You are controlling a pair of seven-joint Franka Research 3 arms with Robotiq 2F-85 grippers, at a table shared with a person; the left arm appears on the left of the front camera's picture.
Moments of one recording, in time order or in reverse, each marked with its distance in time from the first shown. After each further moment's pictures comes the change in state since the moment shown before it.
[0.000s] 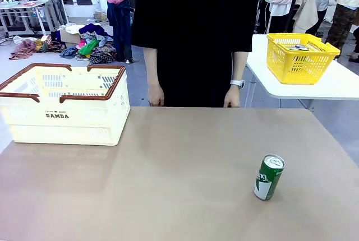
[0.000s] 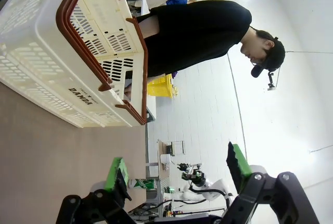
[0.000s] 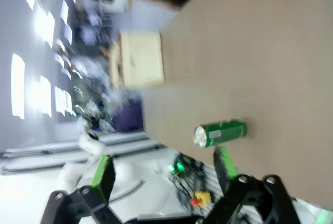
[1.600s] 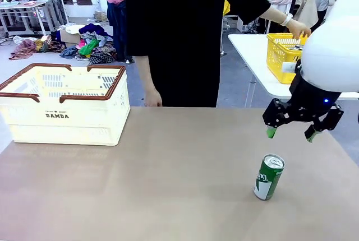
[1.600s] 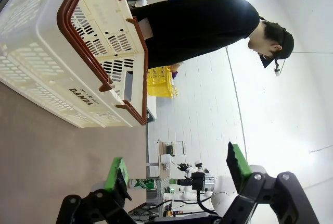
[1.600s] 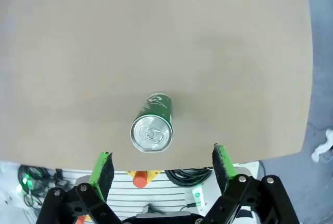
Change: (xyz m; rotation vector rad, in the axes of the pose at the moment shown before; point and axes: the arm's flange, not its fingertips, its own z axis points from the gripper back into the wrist) left arm 0.000 0.000 0.001 0.002 -0.001 0.000; right arm -0.088 0.113 -0.250 -1.044 0.087 0.185
